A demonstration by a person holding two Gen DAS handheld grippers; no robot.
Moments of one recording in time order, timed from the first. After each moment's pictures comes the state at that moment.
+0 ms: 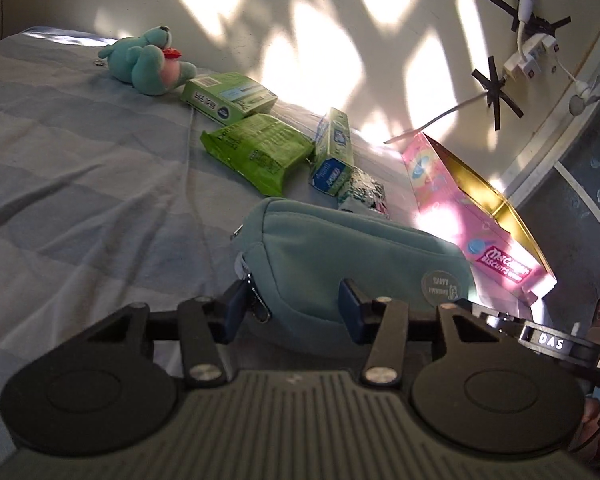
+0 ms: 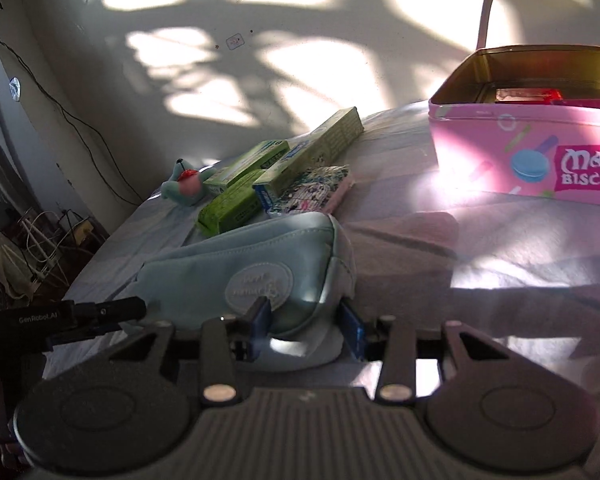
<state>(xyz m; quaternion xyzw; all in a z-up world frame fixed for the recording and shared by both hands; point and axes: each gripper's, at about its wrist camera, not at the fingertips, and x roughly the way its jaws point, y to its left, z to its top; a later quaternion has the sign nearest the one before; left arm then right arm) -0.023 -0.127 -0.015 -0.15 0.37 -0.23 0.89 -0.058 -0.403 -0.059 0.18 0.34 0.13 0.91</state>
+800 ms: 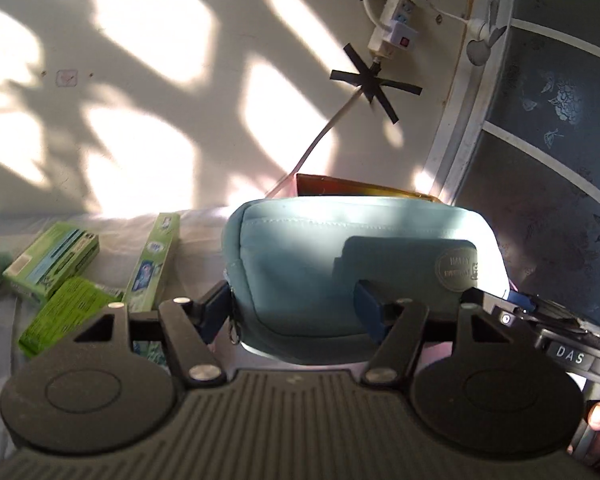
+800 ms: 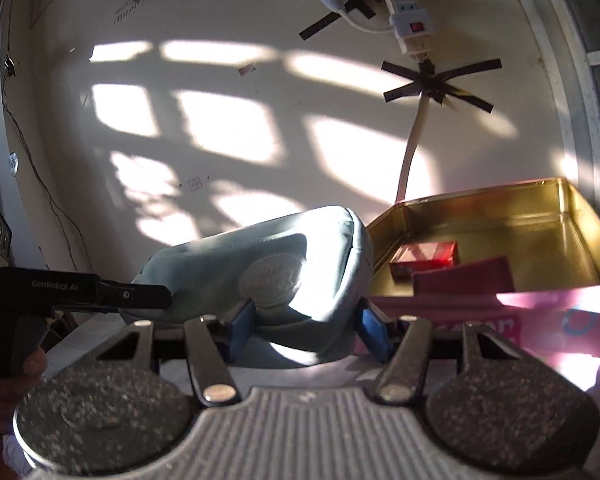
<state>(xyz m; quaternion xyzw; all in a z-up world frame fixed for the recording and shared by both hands) 0.018 -0.315 0.076 -0.01 0.26 -0.32 0.91 -0.072 -0.514 0.006 0.14 0.15 0.04 0.98</state>
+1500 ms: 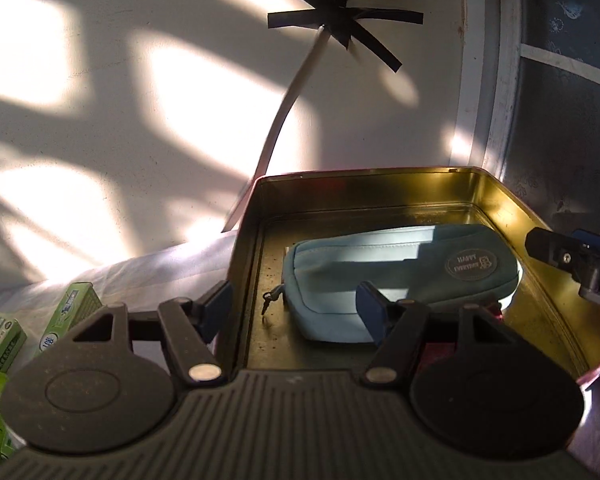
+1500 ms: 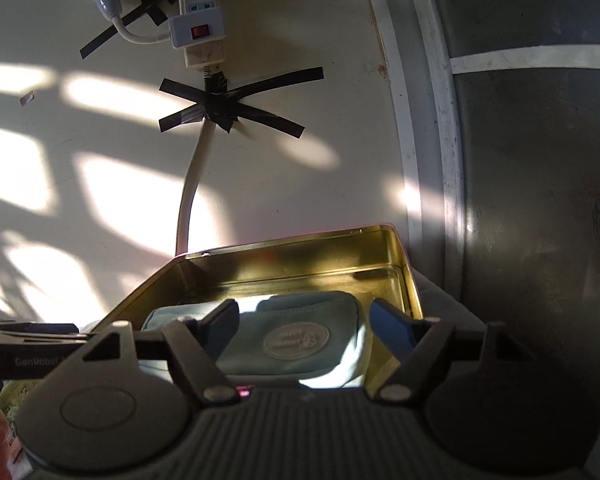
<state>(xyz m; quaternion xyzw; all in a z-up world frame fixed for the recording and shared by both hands) 0.085 -0.472 0.036 0.12 0.26 -0.25 0.93 0.005 -0.613 -0.009 0.14 0.18 -0.15 0.96</state>
